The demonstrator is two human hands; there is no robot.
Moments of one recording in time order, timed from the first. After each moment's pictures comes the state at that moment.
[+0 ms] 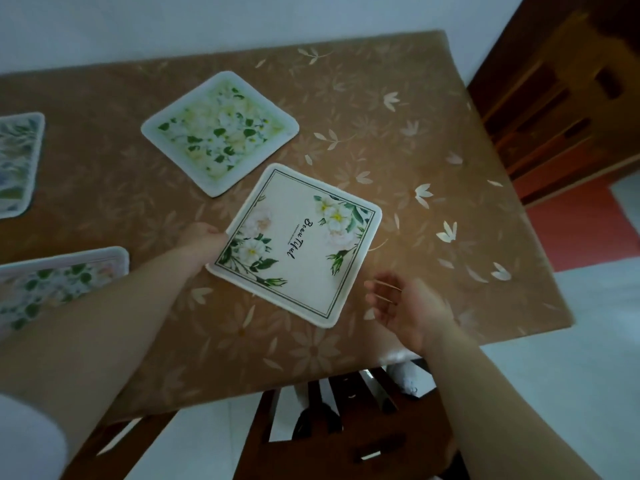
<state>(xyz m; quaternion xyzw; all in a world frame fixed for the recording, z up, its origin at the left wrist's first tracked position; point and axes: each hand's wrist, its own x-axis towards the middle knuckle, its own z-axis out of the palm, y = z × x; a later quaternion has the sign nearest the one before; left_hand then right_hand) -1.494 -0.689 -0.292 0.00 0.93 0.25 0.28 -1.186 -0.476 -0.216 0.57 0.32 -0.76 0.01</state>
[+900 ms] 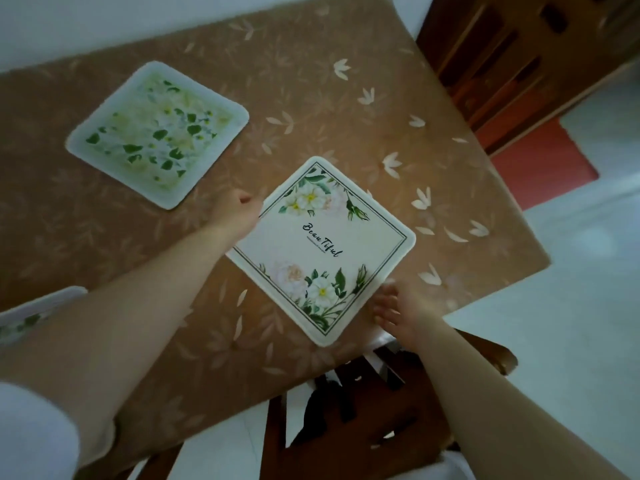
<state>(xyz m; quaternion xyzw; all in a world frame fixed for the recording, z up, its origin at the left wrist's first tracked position) -1.479 -0.573 -0.281 0.20 0.87 0.30 0.34 -1.159 -0.489 -0.260 0.71 0.24 -0.66 -0.03</state>
